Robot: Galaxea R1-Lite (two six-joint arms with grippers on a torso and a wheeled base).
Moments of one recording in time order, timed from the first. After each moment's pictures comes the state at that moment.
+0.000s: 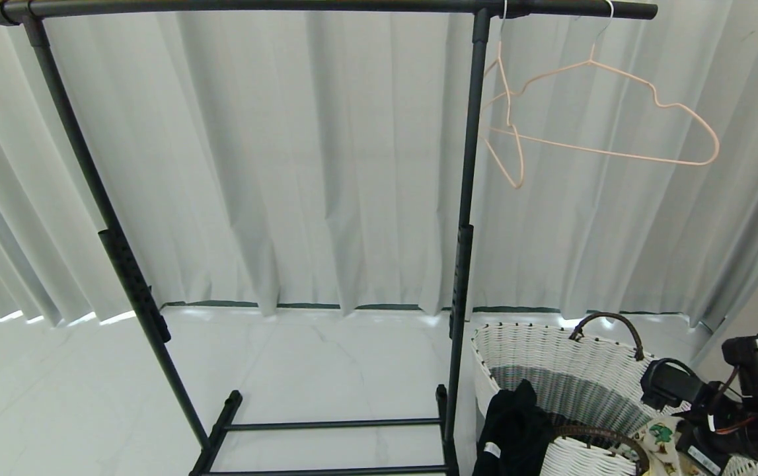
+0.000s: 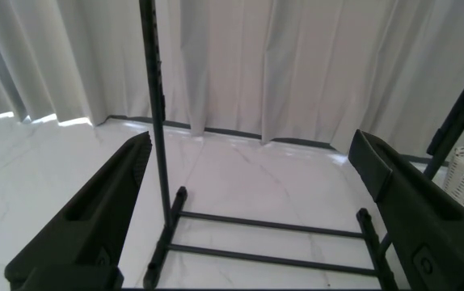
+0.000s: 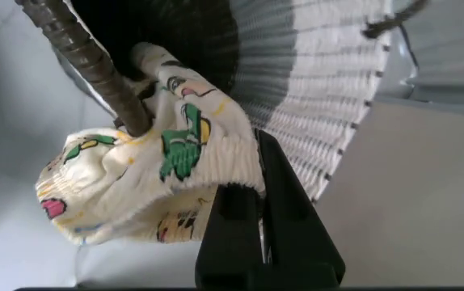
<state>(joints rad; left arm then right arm) 0.01 0.00 0.00 -0.01 0.09 -0.01 0.00 1.78 -0.31 -0.59 -0.01 -0.82</state>
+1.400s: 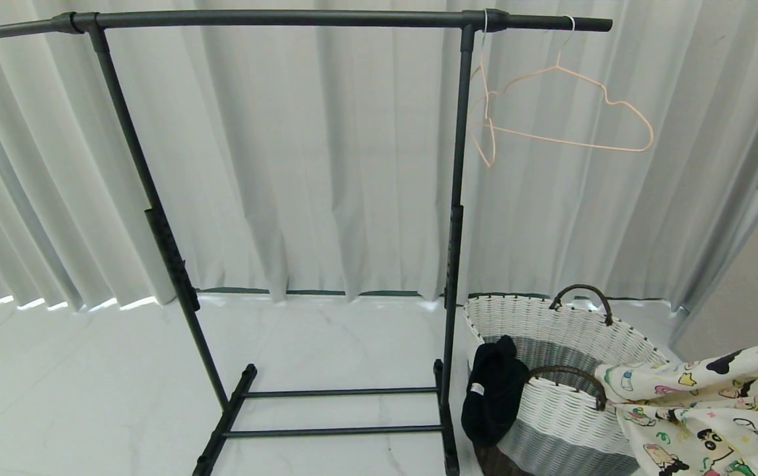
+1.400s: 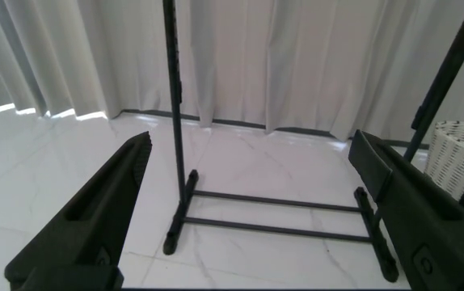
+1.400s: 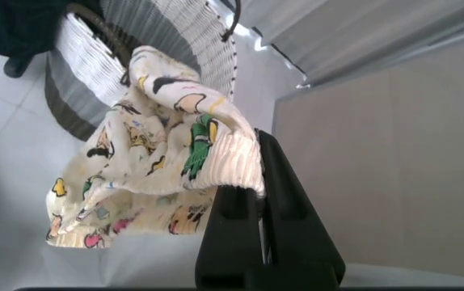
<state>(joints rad) 0.01 0.00 0.00 -0.01 0.09 0.01 0.12 0.91 -0.82 0.40 -0.15 -0.59</state>
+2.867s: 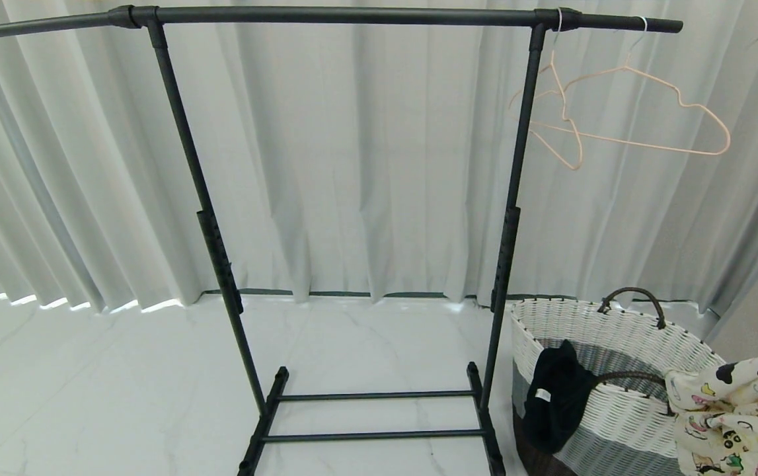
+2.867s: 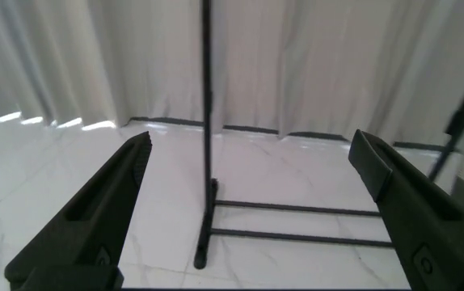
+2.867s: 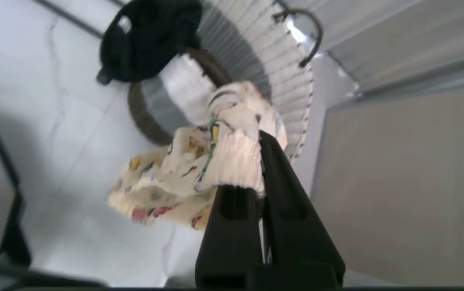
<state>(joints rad) 0.00 0.00 -0.02 -0.03 0.02 0.02 0.21 0.98 -0.89 0.53 -0.15 -0.51</state>
